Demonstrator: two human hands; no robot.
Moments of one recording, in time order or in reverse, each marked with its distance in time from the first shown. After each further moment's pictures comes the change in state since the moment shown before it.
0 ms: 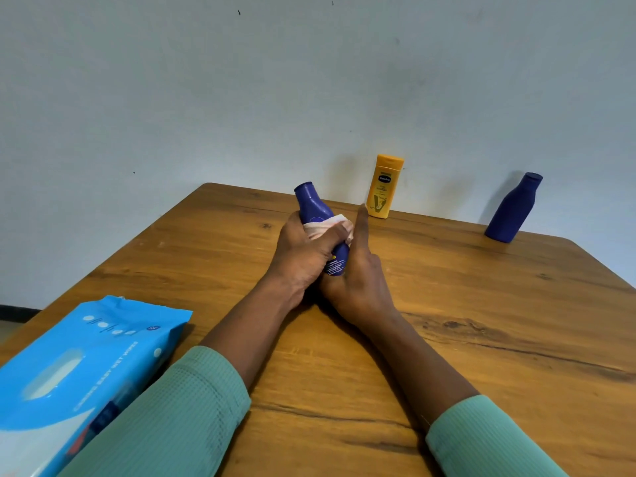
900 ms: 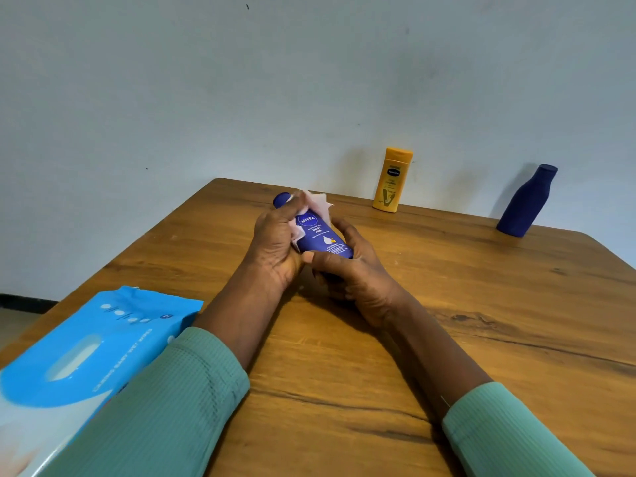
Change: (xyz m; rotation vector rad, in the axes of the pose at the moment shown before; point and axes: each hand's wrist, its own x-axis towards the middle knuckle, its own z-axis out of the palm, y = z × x) left_hand 0.013 0.011 -0.028 -0.547 0.073 -0.177; right_hand 0.000 -0.005 -0.004 0.713 -0.265 0.210
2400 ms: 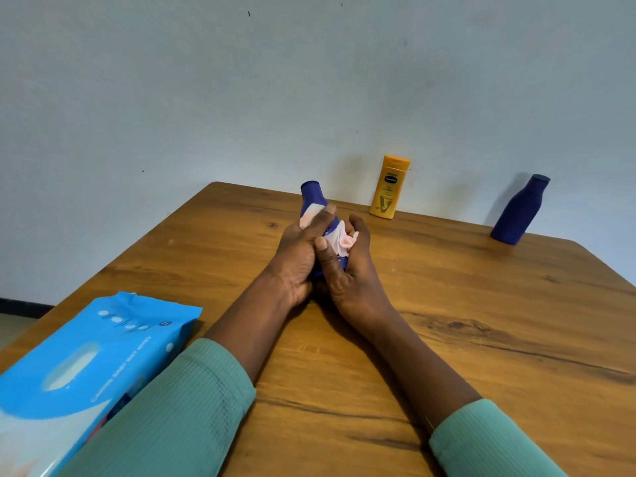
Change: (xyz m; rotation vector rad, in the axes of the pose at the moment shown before) left_hand -0.019 -0.014 0.014 0.157 -0.141 -0.091; right_hand 0.005 0.015 0.009 -0.334 0.153 -0.289
